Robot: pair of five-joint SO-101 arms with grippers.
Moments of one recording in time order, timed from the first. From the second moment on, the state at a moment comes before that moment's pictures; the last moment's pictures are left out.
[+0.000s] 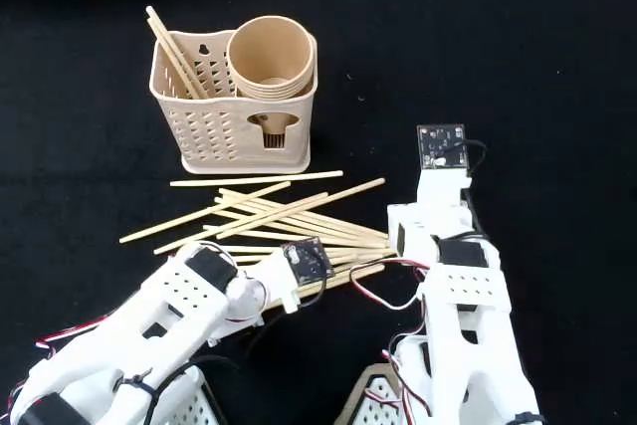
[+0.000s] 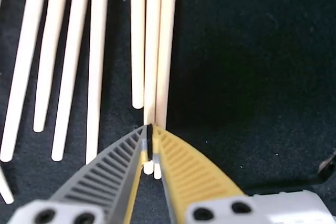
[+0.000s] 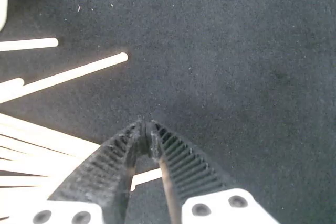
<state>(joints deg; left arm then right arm) 31.2 -38.7 69.1 66.0 -32.5 4.5 -45.5 74.5 36.3 6.1</state>
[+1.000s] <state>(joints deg) 31.4 -38.9 73.5 58.5 -32.3 4.5 -45.5 74.5 36.3 6.1</state>
